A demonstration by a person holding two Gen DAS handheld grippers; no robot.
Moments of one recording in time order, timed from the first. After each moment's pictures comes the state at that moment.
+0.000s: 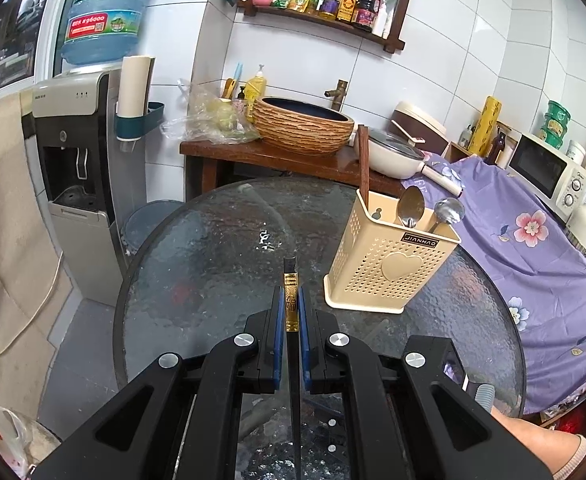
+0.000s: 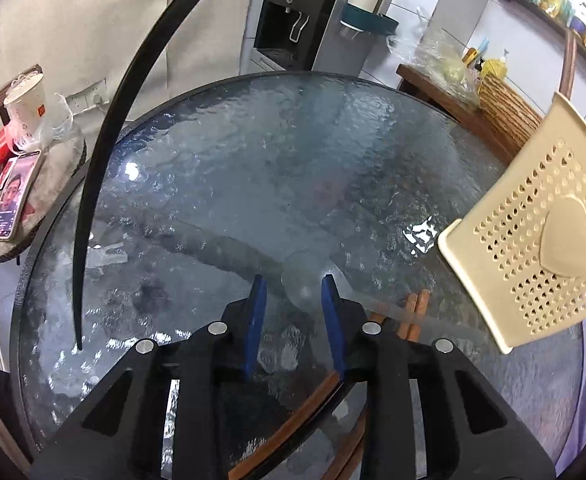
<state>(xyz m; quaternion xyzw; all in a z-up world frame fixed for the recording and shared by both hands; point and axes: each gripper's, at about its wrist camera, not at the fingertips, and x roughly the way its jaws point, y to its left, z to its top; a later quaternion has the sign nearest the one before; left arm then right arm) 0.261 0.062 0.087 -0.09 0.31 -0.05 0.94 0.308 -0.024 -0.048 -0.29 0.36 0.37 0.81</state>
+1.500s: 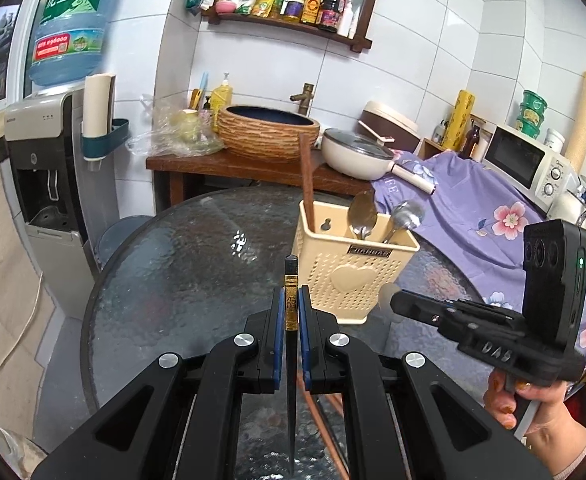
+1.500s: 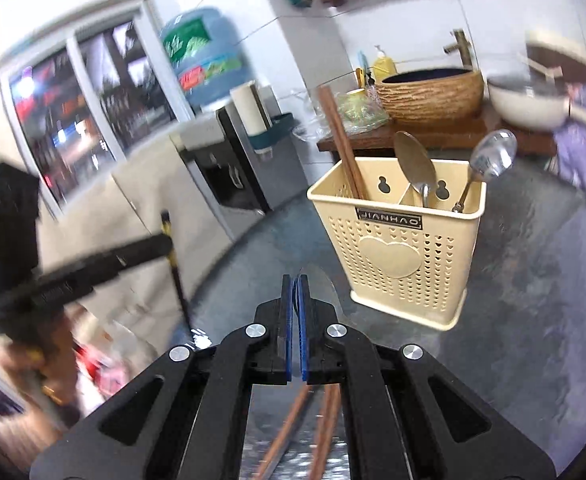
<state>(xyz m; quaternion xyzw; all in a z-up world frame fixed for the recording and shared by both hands) 0.268 0.013 0.106 -0.07 0.29 -0.10 0.95 0.346 -0.182 0.075 0.11 0.33 0.36 0.87</state>
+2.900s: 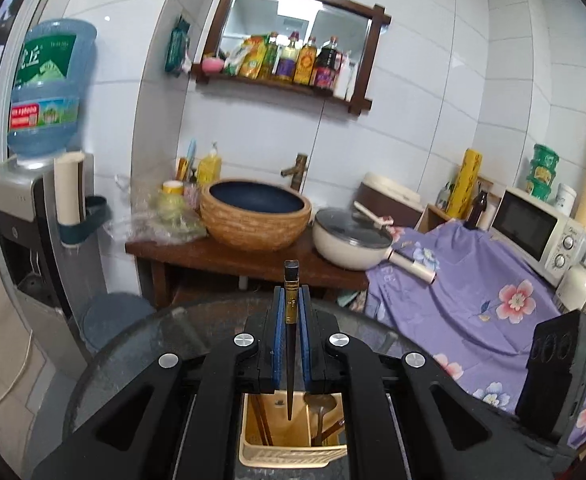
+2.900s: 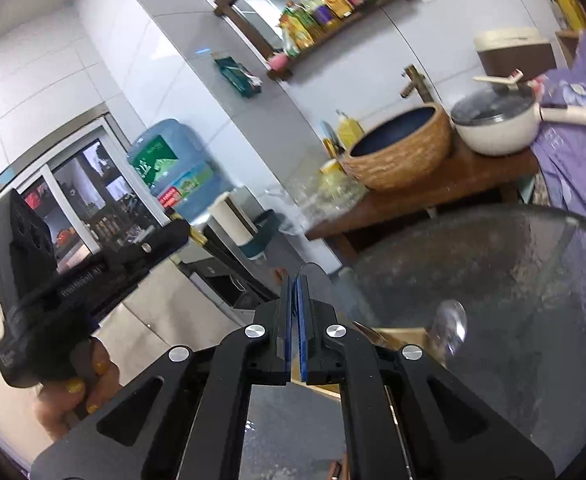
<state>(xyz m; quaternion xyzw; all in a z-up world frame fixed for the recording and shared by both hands) 0.391 -0.049 0.210 -0.09 0.22 -0.07 0.97 0.437 -0.231 0.153 0.25 0.27 0.31 0.88</state>
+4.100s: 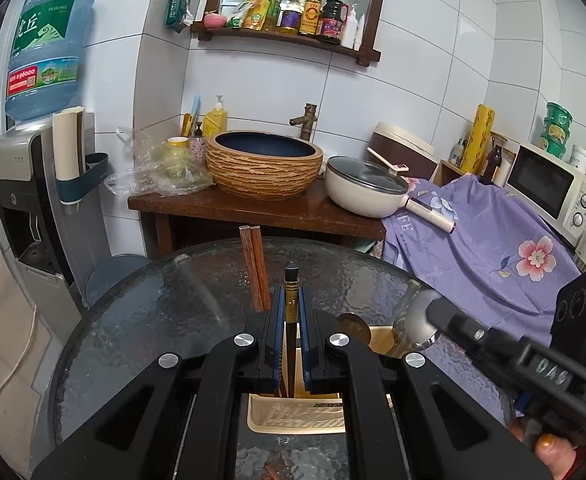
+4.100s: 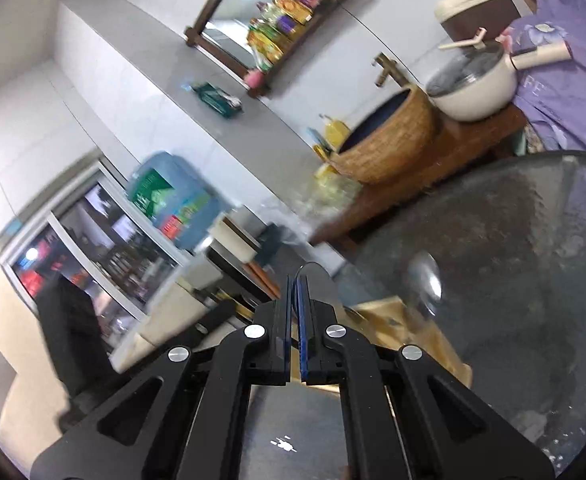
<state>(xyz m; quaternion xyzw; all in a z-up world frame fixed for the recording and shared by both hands) 0.393 -0.052 0.138 -0.07 0.27 -0.06 0.96 0.437 -0.249 0.092 0.34 0.25 0.30 0.85</state>
